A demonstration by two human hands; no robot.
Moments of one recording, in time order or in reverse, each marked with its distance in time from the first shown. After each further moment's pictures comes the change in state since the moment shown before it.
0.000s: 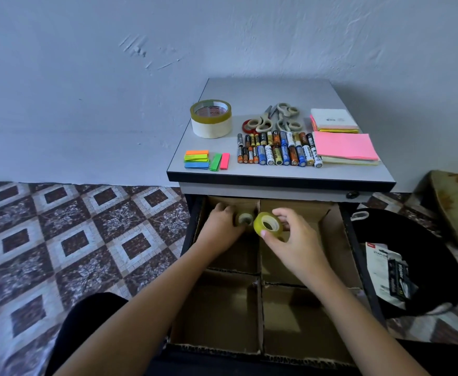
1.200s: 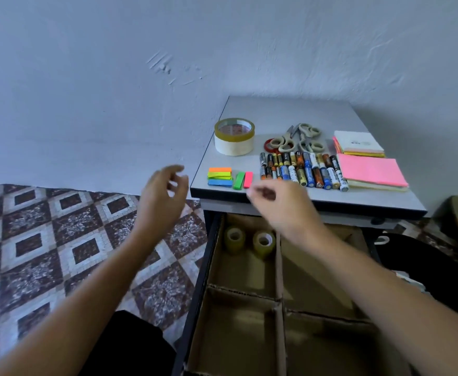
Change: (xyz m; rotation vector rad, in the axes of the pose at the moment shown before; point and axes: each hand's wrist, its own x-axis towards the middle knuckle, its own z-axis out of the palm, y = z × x) left_hand -0.024 -0.037 -0.140 -0.222 0.541 0.044; right_hand 0.052 -0.111 -0.011 -0.015 -0.144 -0.210
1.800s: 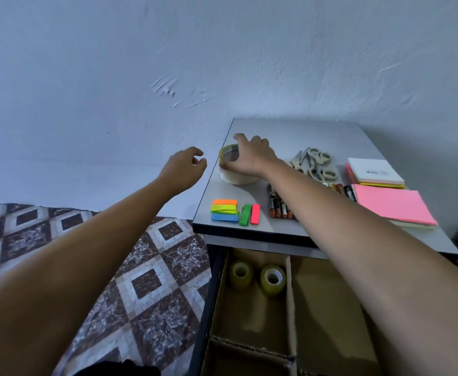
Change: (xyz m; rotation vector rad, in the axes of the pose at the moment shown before) left_hand 0.146 0.000 0.029 0.199 -0.243 -0.061; right_hand 0.203 0.006 0.015 -0.422 -0.081 0.037
